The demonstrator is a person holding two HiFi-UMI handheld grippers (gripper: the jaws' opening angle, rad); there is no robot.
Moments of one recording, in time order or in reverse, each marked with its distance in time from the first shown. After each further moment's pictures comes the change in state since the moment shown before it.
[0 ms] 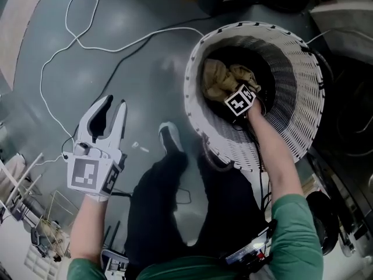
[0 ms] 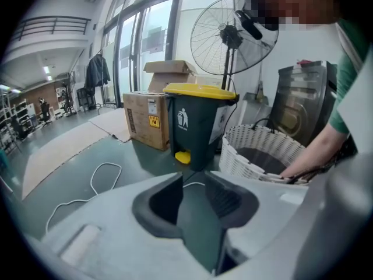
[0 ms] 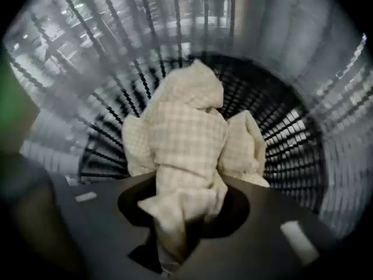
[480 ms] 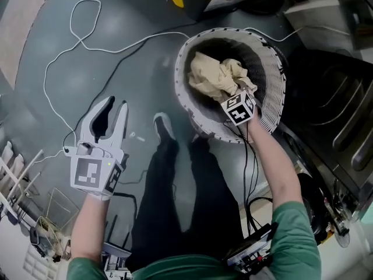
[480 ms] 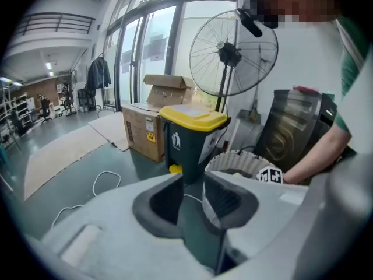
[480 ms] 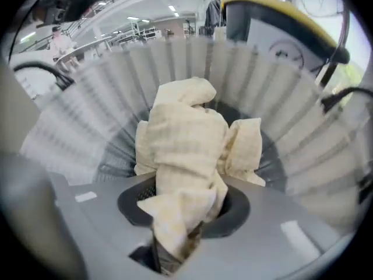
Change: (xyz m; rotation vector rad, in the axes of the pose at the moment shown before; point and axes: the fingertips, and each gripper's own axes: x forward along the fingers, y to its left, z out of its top) left arm -0.091 -0.048 0.111 -0.029 -0.030 -0.029; right arm -0.222 0.013 0.029 0.032 -0.231 -0.087
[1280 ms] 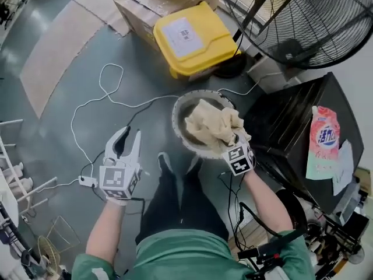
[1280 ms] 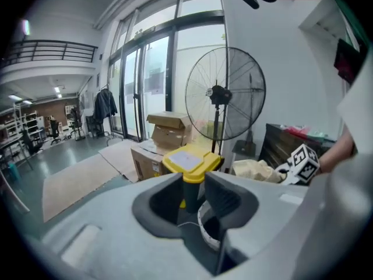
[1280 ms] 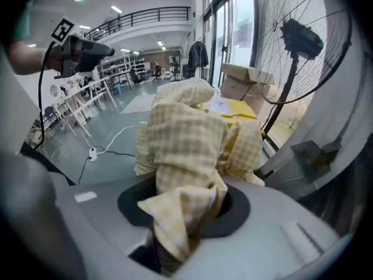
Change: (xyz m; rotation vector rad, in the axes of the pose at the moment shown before) left arm -0.196 -0.081 0.231 0.061 -0.156 0.072; right arm -0.418 0.026 0.104 0.113 -0.260 -0.098
